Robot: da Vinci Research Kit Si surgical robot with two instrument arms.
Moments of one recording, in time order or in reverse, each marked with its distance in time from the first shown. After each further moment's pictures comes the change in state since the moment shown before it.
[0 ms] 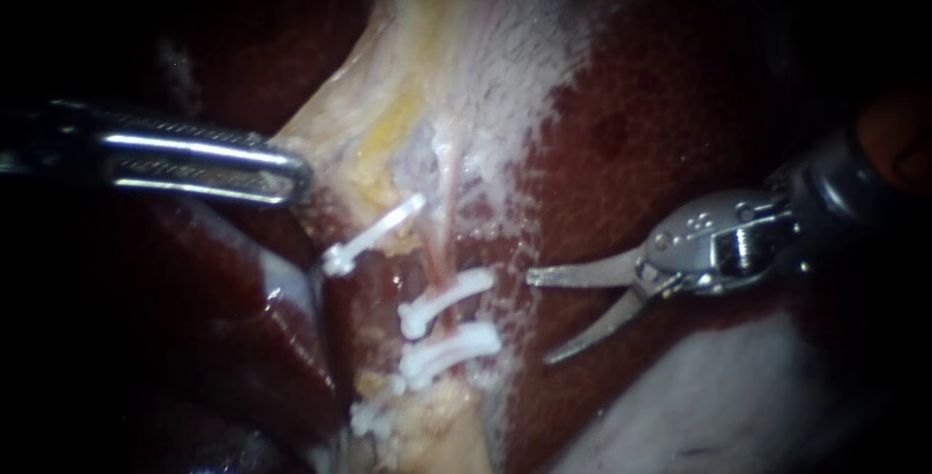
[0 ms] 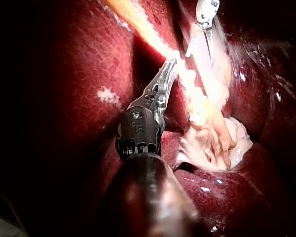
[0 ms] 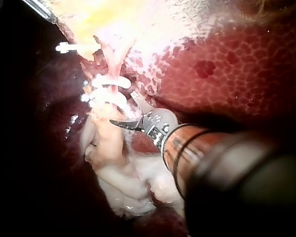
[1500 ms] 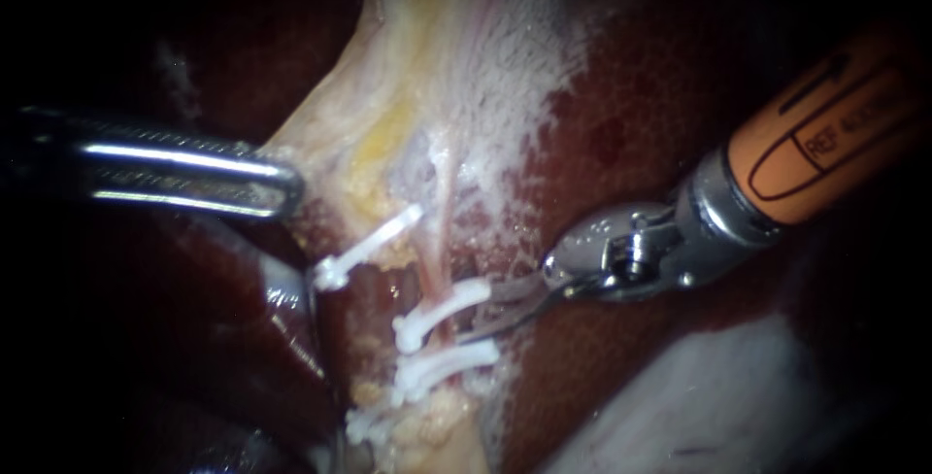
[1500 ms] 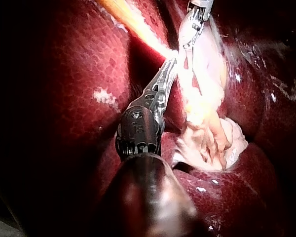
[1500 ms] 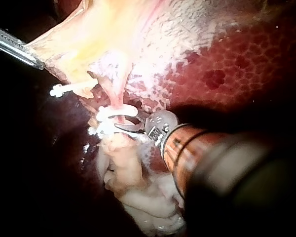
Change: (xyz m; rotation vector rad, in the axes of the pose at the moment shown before) right arm 0.001 0.002 0.006 0.100 0.004 0.200; left arm 0.000 -0.001 0.000 -0.003 -0.004 0.000
